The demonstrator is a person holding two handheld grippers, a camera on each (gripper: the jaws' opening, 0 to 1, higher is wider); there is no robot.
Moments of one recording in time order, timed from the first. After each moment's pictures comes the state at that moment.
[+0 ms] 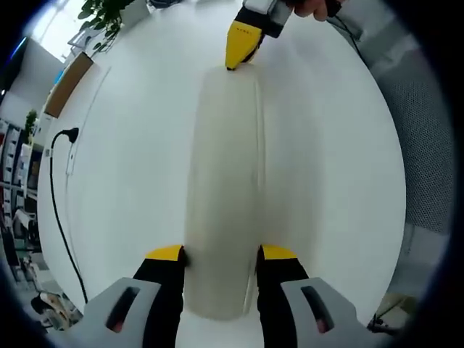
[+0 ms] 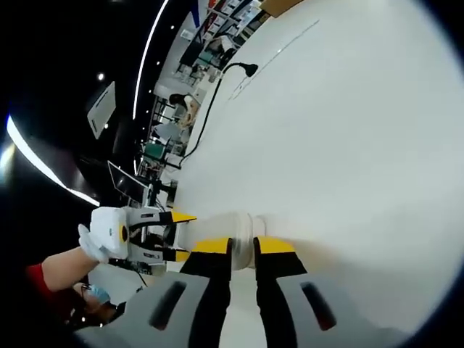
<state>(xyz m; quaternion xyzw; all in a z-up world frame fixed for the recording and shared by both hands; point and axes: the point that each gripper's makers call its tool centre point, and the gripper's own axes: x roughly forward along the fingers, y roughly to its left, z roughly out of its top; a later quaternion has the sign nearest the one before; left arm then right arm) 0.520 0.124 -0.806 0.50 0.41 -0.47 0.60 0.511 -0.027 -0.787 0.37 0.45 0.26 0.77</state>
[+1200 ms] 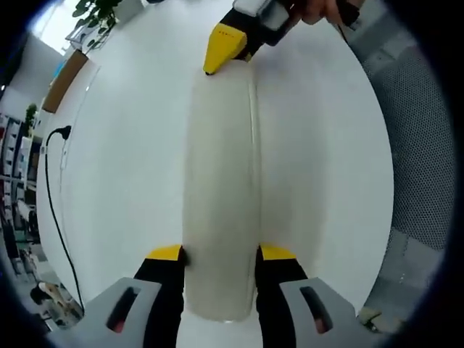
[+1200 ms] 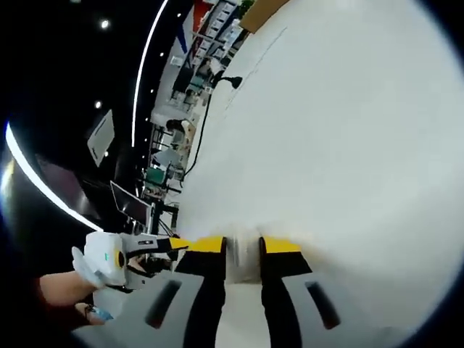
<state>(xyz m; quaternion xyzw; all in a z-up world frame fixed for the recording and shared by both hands) 0.486 0.121 -0.812 0.50 0.43 -0.45 0.60 0.492 -0.027 -0.787 0.40 0.38 0.24 0.80</state>
